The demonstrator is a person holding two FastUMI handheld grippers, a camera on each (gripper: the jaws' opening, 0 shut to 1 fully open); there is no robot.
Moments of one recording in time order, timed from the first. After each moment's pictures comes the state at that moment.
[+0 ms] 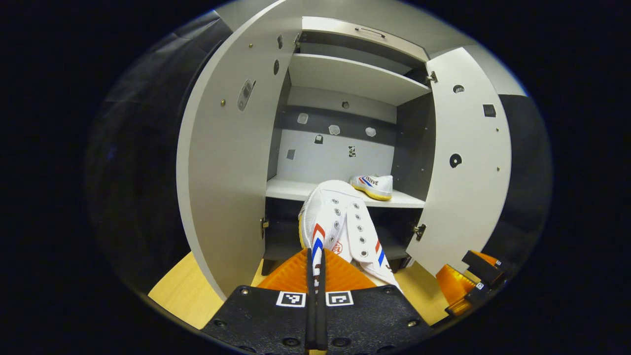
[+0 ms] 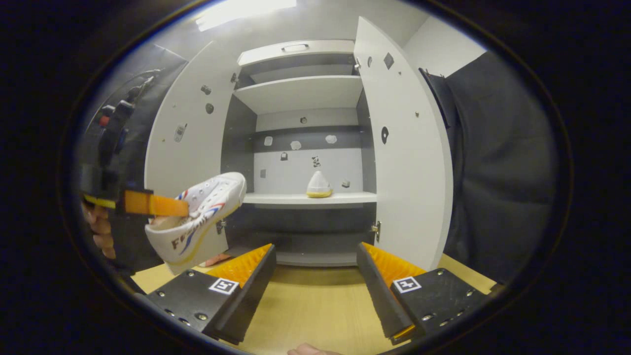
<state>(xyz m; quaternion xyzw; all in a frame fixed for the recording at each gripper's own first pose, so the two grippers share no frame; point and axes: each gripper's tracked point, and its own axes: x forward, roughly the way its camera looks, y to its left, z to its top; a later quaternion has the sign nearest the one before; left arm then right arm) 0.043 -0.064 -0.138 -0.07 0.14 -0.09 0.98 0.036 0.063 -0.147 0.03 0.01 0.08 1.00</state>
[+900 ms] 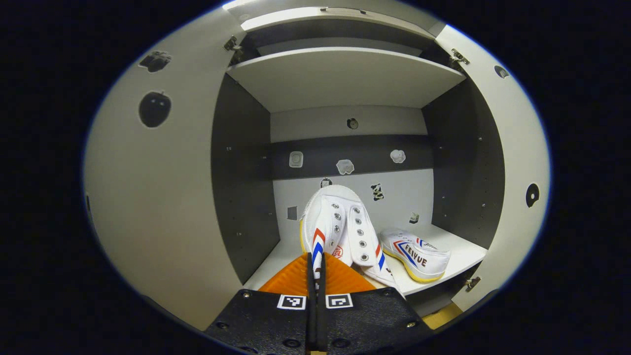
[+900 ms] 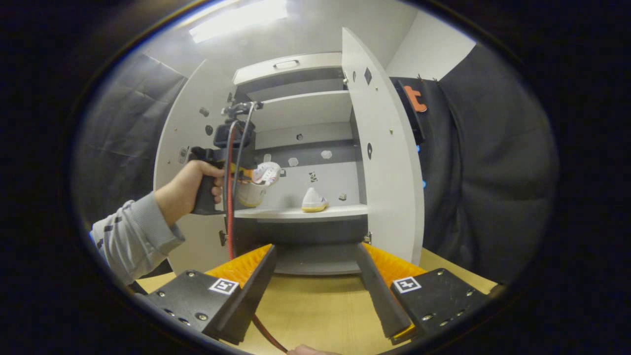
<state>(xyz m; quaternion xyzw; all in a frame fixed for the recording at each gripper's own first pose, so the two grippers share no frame) 0.282 -0.107 -0.079 0.03 0.10 -0.02 0.99 0.019 0.033 -0.125 0.05 -0.03 0.09 0.99</state>
